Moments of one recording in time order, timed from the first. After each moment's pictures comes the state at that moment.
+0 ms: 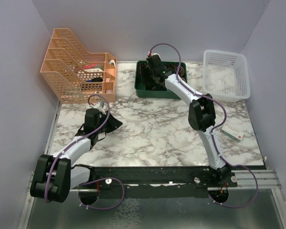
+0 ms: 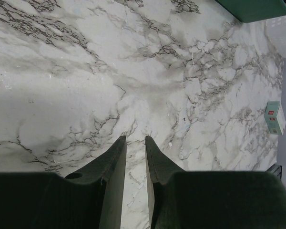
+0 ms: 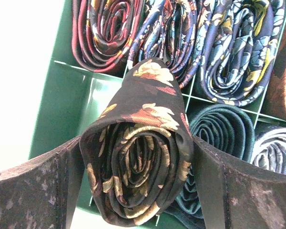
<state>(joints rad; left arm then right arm) -0.19 1.15 0.38 0.20 0.36 -0.68 0.55 2.40 2.21 -0.53 0.22 0.27</state>
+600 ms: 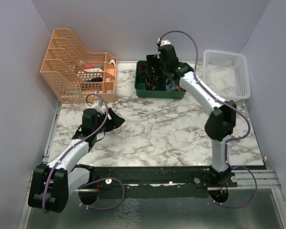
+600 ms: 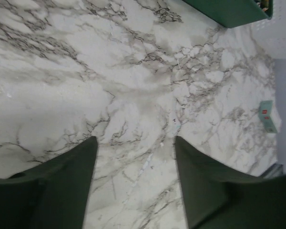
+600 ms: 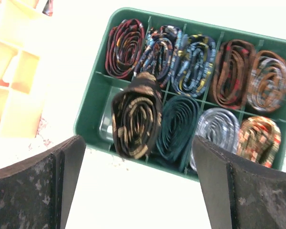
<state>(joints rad) -0.19 1.07 0.38 0.17 0.37 -0.66 0.55 2.14 2.10 -0.54 0.22 0.23</state>
